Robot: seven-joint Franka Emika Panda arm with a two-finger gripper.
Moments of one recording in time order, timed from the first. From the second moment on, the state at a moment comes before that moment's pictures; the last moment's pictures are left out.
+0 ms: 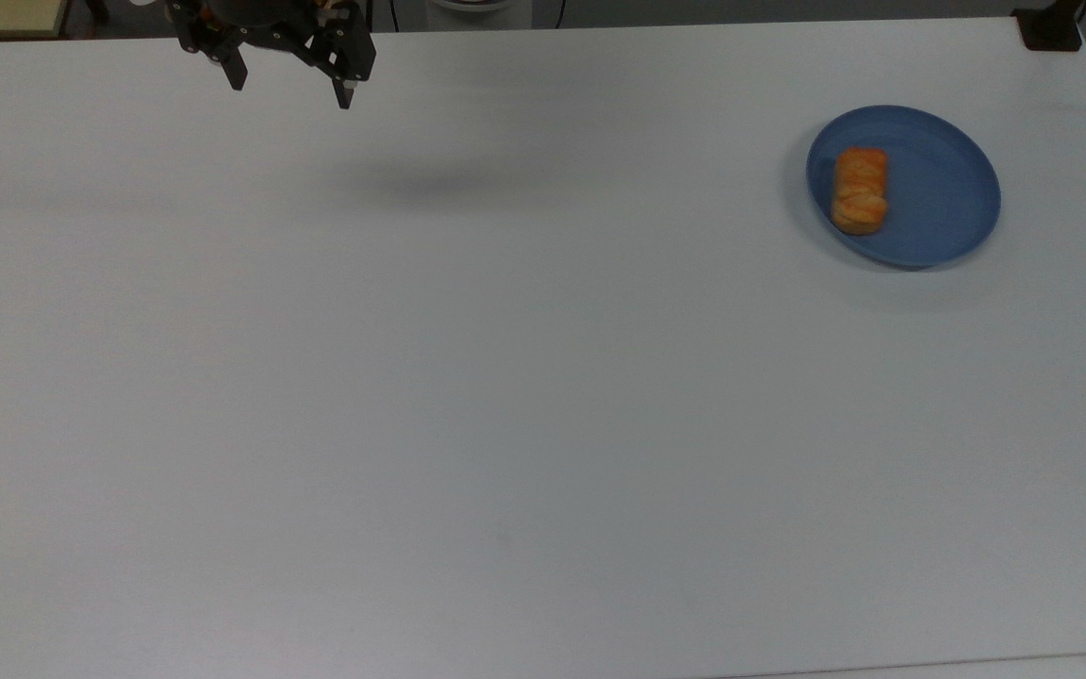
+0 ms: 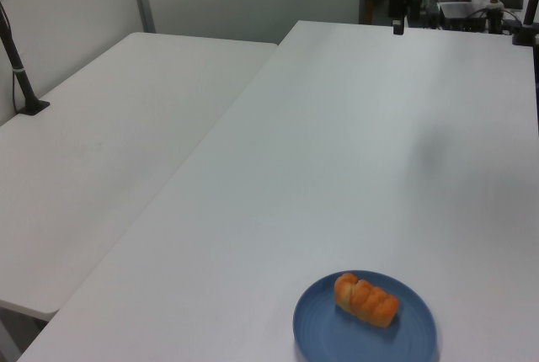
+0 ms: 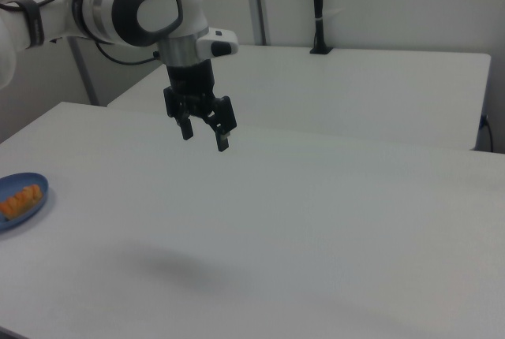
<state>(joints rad) 0.07 0.15 -0.20 -1.55 -0.01 1.67 -0.01</state>
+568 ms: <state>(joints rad) 0.06 0.15 -0.19 -1.55 0.02 1.67 -0.01</state>
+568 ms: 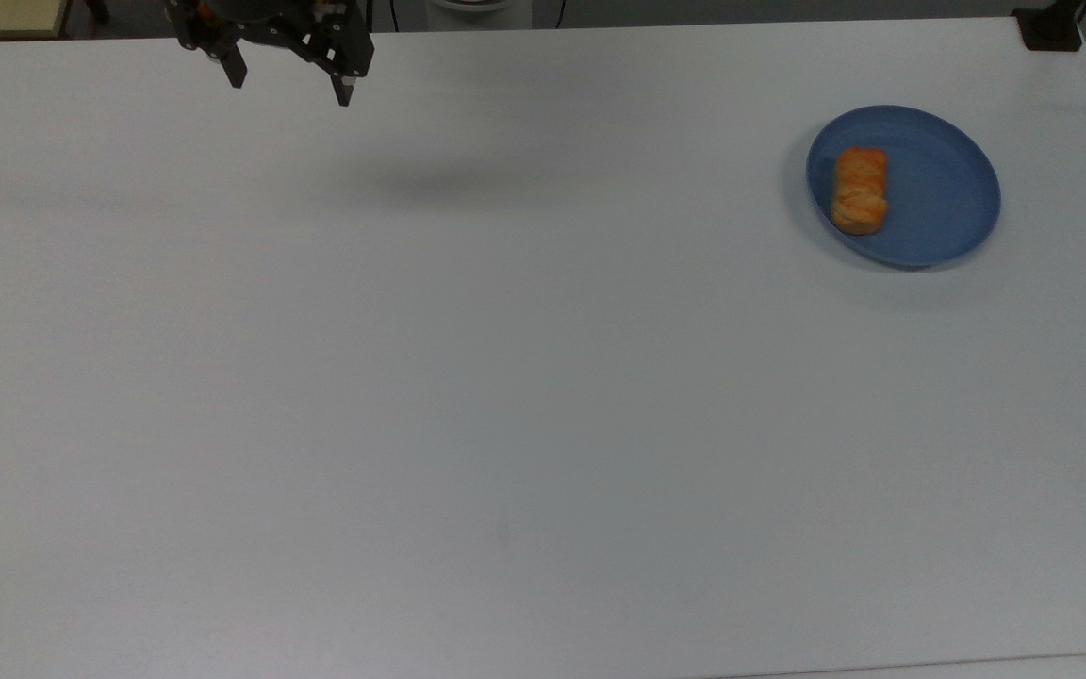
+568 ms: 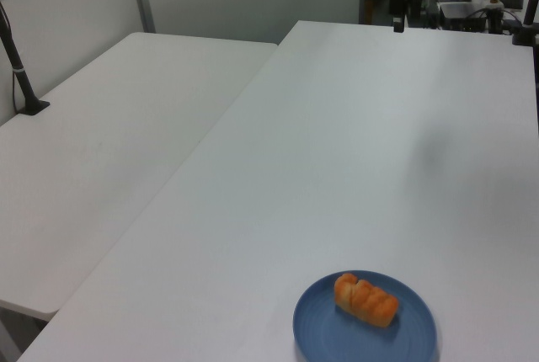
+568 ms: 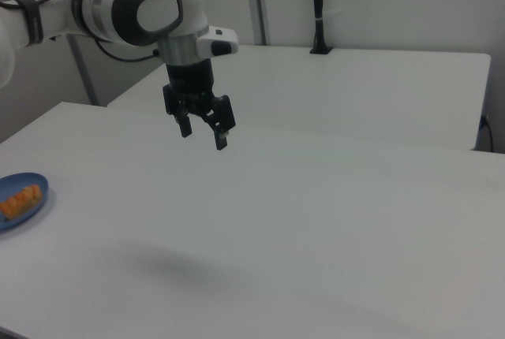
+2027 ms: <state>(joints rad) 0.49 0.50 0.33 -1.46 -0.11 2.04 0.89</state>
